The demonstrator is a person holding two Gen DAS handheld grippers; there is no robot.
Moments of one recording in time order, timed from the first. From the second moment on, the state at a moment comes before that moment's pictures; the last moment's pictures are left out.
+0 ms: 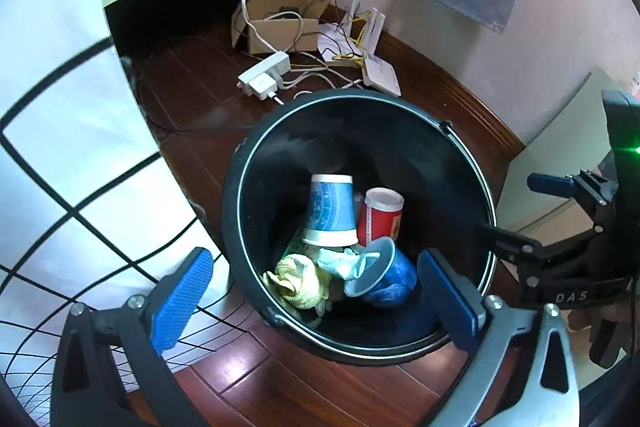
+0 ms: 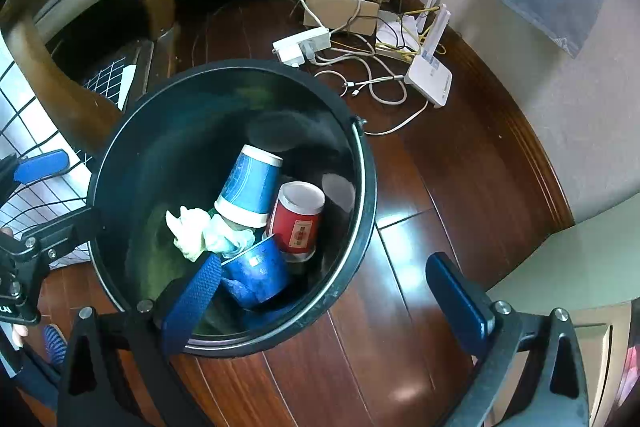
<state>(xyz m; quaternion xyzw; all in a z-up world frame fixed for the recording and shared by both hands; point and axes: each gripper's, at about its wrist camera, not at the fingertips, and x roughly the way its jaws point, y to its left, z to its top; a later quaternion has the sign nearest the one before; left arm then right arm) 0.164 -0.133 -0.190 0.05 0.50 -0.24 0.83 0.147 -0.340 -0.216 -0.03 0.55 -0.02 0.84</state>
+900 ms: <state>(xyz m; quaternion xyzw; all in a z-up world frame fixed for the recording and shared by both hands) 0.144 -0.111 -0.151 0.06 0.46 -0.20 0.86 0.131 -0.312 -0.168 -0.04 0.50 0.00 0.86</state>
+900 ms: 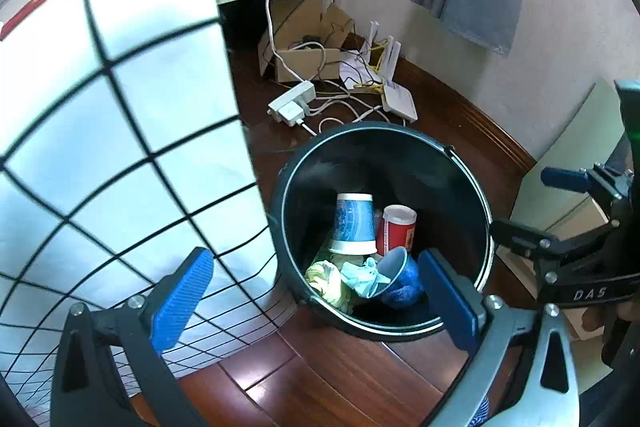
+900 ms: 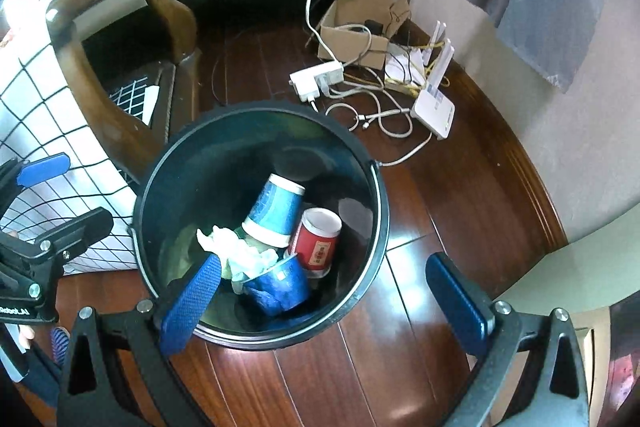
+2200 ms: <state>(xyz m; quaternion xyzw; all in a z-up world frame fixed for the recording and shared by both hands) 0.112 0.014 -0.024 0.01 0.34 -0.08 0.94 0.122 -0.198 -0.030 -0.07 0.34 0.07 0.93</state>
